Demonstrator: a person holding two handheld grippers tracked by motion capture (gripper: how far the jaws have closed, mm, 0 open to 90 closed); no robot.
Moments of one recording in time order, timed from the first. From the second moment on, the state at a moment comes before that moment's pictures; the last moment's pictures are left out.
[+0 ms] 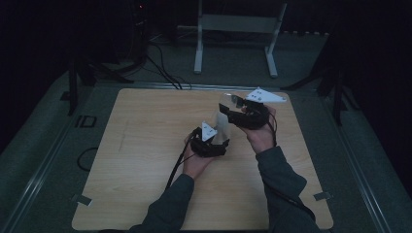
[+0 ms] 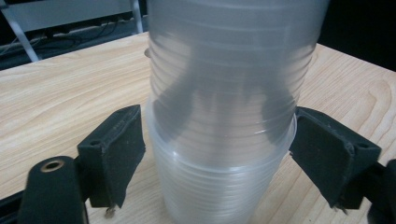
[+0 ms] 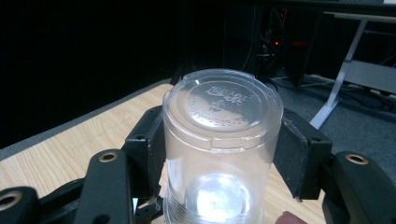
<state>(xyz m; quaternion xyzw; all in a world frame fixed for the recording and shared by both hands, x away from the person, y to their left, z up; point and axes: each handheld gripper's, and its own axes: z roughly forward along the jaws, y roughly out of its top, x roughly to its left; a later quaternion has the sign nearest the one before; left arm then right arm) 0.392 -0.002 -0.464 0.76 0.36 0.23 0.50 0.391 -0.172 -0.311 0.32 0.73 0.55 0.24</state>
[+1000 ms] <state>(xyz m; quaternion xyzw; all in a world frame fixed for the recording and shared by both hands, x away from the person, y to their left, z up) 0.367 0.035 -0.449 0.75 0.35 0.23 0.51 0.370 -0.224 -0.307 0.35 0.71 0.55 0.26</state>
